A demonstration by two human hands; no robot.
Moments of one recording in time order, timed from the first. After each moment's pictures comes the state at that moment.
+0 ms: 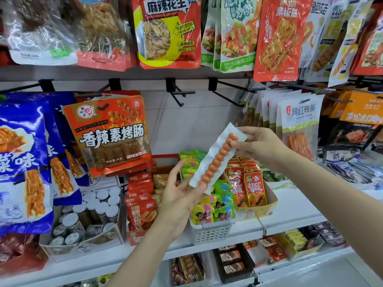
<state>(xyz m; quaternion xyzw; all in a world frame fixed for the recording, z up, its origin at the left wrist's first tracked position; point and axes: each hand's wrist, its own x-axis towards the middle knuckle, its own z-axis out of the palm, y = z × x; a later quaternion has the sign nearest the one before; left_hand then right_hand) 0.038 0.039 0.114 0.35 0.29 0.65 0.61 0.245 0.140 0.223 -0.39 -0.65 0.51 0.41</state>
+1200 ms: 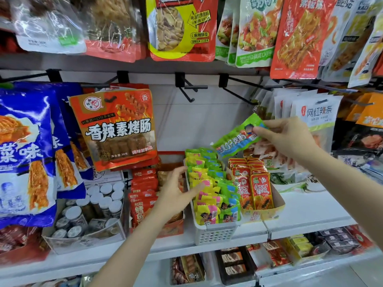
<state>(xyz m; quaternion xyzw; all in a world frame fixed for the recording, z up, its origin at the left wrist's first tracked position) 0.002 0.071 0.096 0.57 0.59 0.45 0.34 0.260 0.146 0.245 -0.55 -0.71 0.18 0.41</state>
